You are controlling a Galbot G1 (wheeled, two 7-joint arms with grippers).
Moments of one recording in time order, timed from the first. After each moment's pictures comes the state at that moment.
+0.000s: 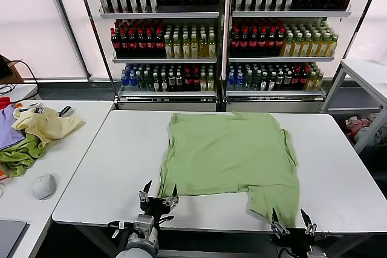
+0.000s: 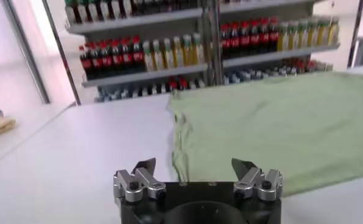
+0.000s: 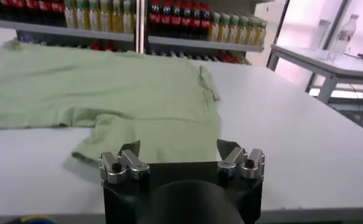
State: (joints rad) left arm 1.37 -1.31 -0.16 -2.03 -0.12 0.50 -0.35; right arm -1.79 1.35 0.55 2.17 0.17 -0.28 0.22
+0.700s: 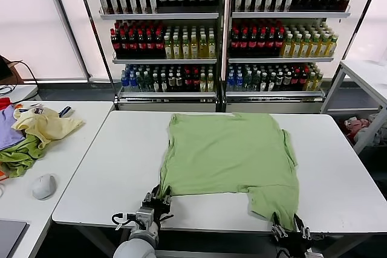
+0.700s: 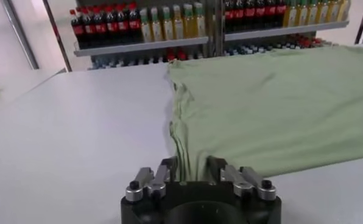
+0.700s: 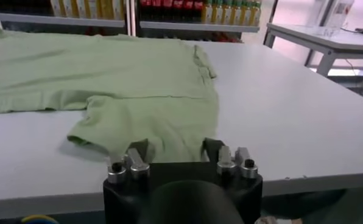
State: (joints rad) left arm 1.33 -1.27 -0.15 -1.96 -0.28 0.56 -0.37; right arm -1.78 1.35 0.56 2.13 0.27 -0.33 0.22
